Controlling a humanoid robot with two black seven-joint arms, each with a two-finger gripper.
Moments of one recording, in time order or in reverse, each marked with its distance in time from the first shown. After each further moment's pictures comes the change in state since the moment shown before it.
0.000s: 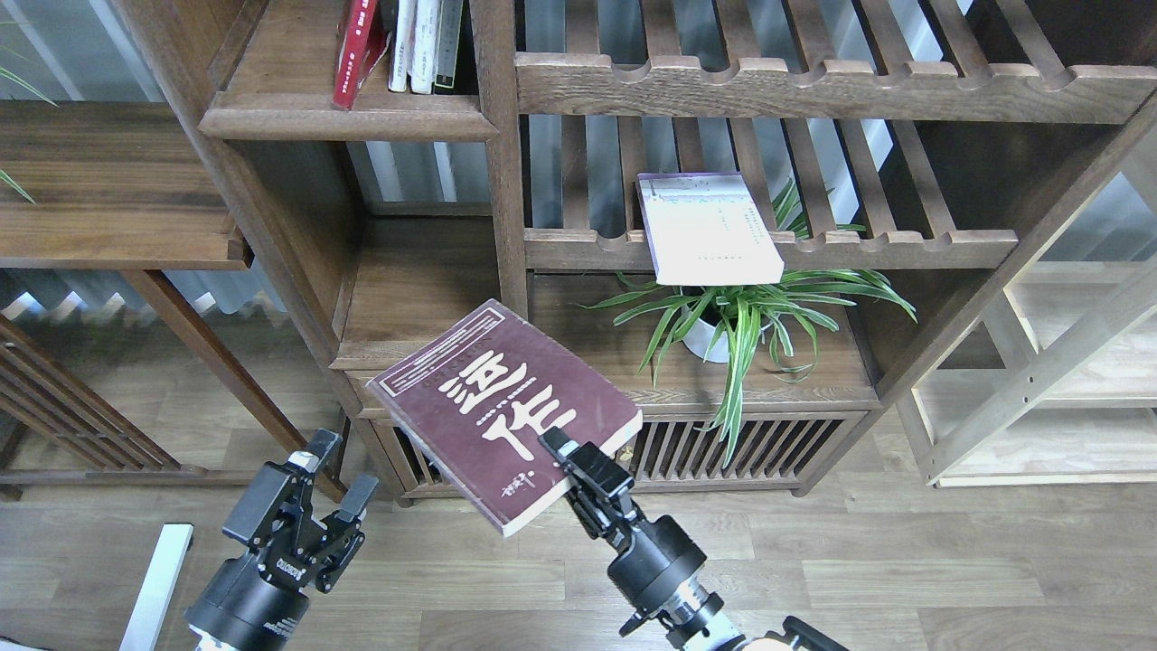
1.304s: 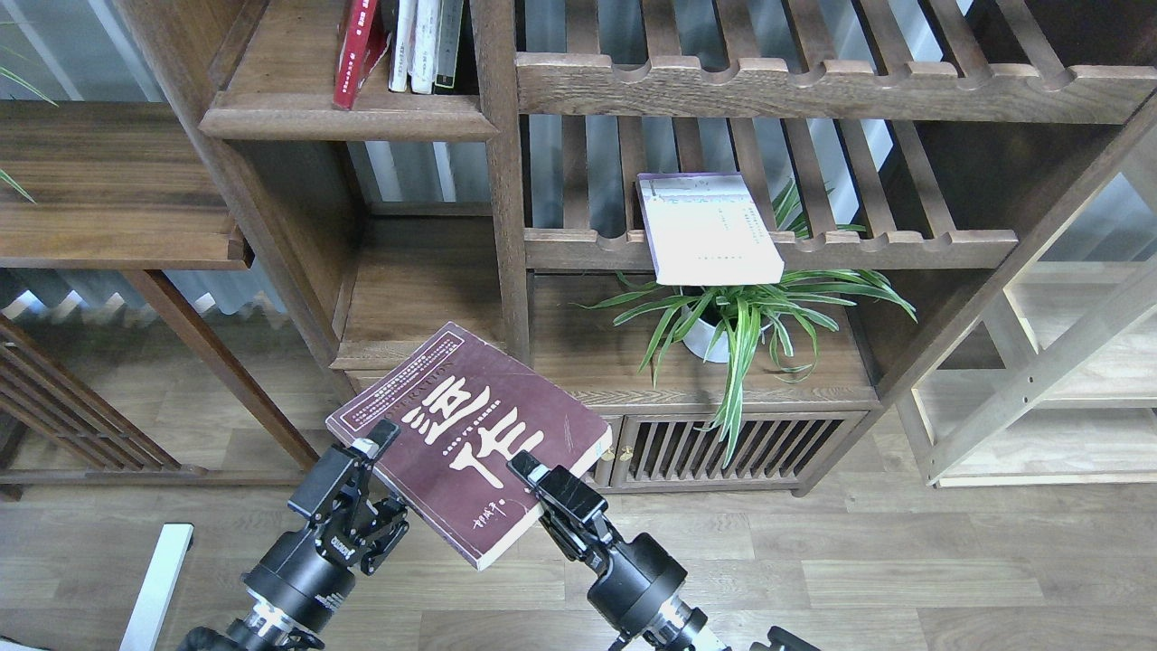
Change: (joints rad) left arm -0.161 -0.003 0.111 0.172 0.014 0.000 0.000; right arm 0.001 0.000 -0.051 0.006 -0.020 0.000 0.001
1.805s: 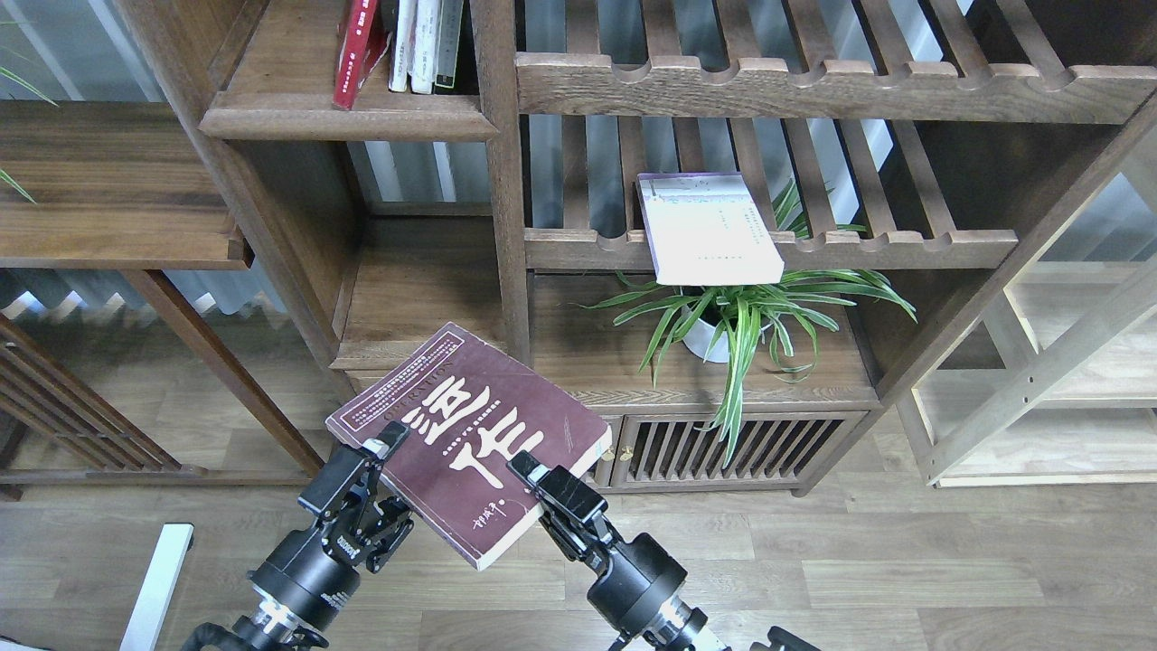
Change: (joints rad) left arm -0.013 0.000 0.006 0.000 0.000 0.000 0.000; right arm 0.000 0.000 0.000 0.000 0.000 0.000 -0.001
